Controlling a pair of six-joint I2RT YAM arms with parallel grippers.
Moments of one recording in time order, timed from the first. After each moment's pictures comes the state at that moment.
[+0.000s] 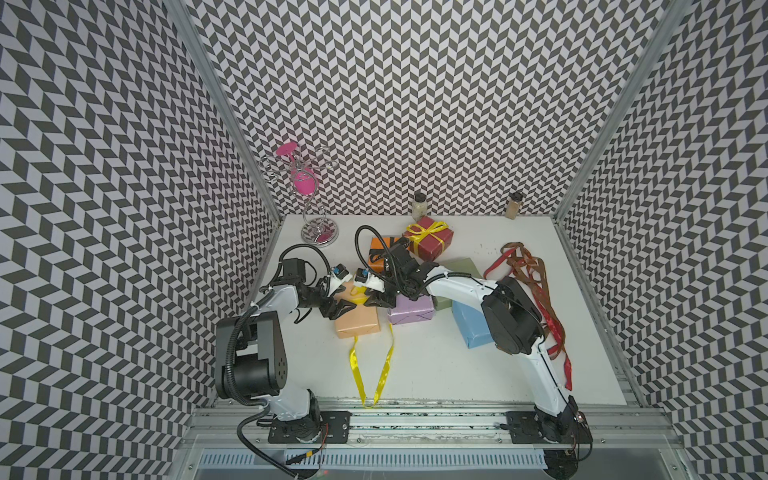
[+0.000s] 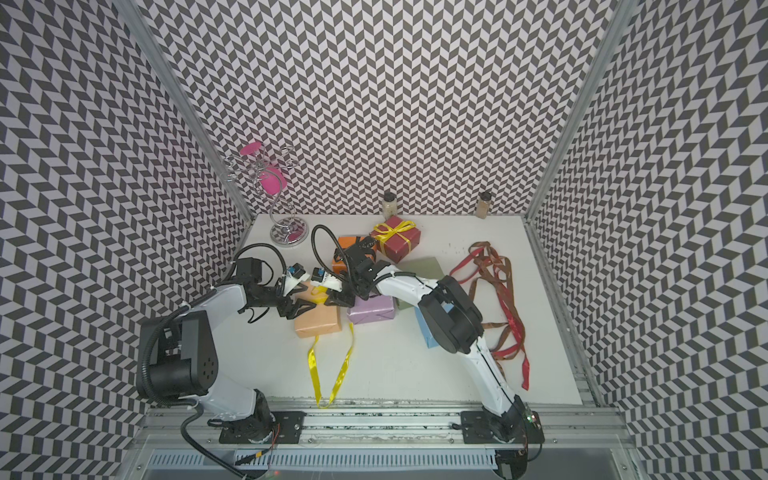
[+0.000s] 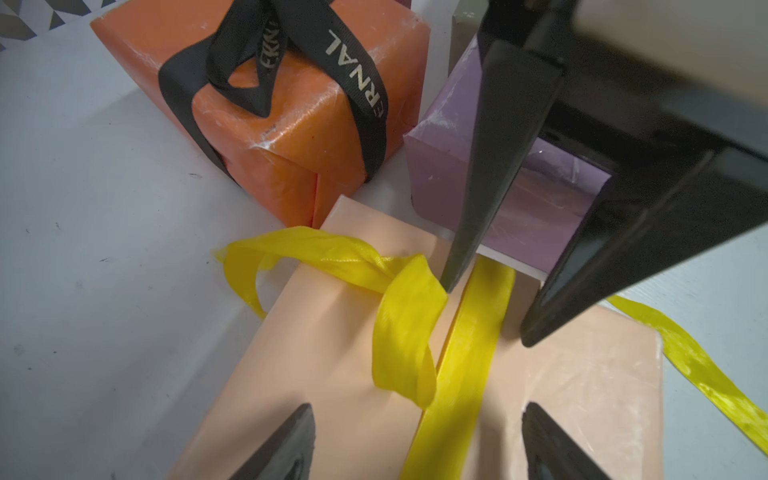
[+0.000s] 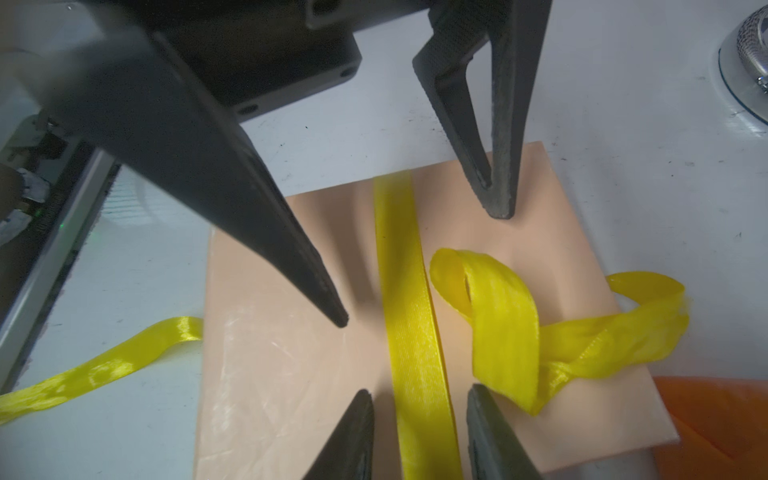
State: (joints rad) left arm 0.14 1.58 0.88 -0.49 0.81 0.98; right arm 0.81 2.26 1.76 -0.35 -0.56 -0.54
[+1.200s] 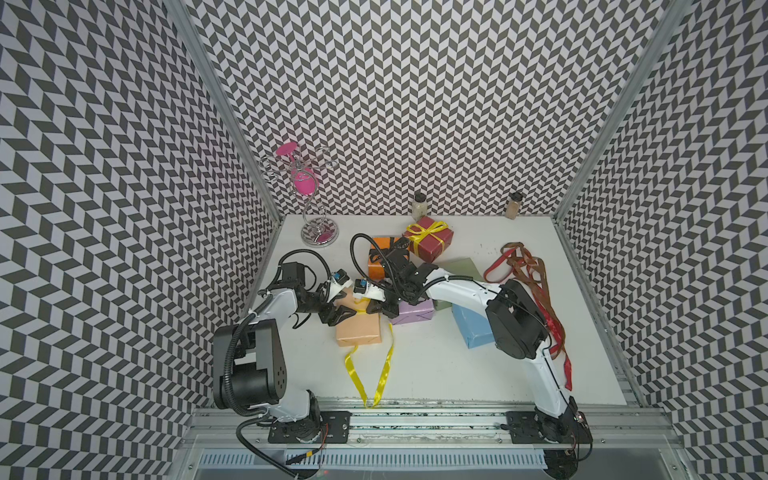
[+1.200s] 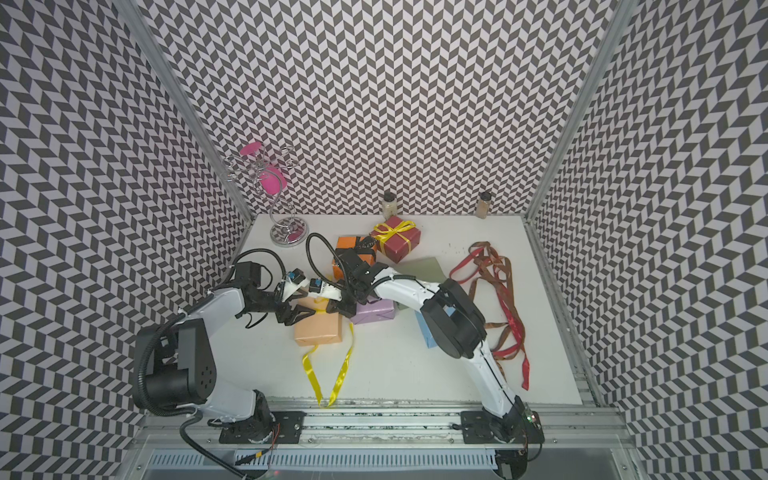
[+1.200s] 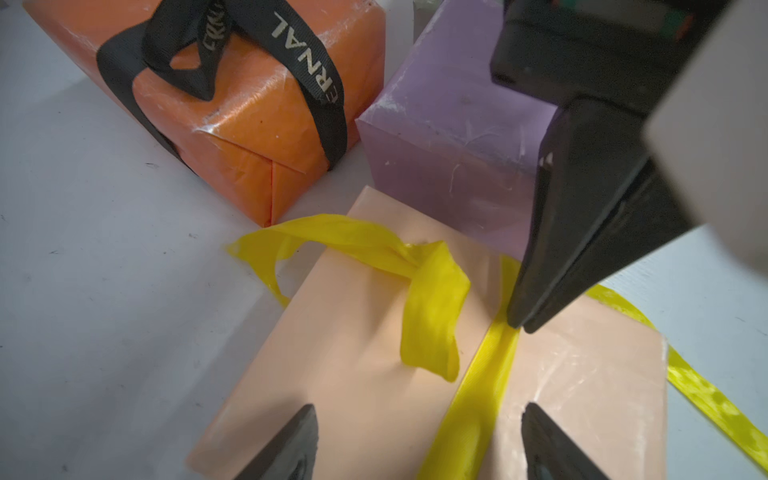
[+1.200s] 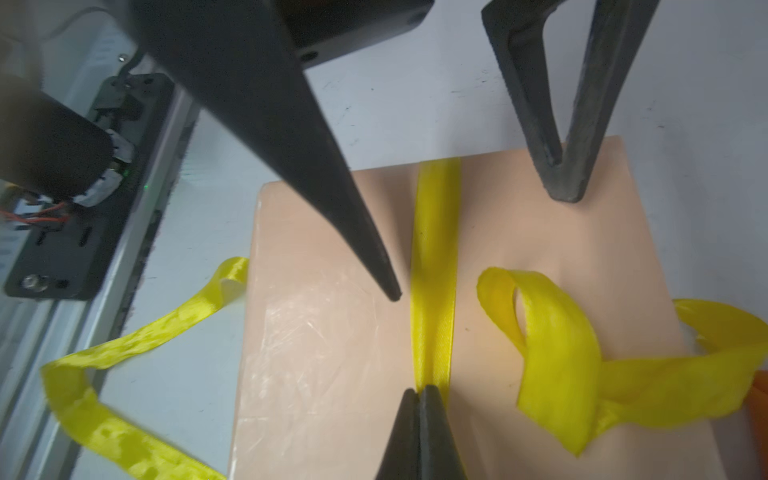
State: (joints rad) left arm 0.17 1.52 0.86 -0.60 0.83 1.03; right arm 0.85 2.20 1.74 -0.54 -0.61 -0.58
